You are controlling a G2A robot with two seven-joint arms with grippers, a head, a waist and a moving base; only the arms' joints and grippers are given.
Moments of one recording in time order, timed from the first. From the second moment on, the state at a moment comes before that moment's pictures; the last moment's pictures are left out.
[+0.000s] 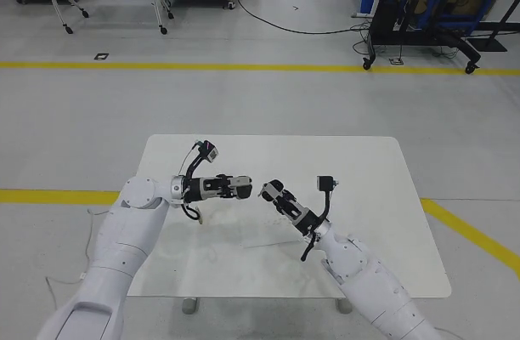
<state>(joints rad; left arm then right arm) 0.88 -1.27 -1.16 -0.99 -0.44 -0.44 -1.36 -1.32 -1.27 0.99 -1.41 -0.13 -0.61 0.08</state>
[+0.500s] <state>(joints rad) 0.87 -1.27 -1.11 -0.98 -0.41 -0.46 -1.36 -1.29 -1.29 0.98 -1.37 -0.14 -0.60 0.06</state>
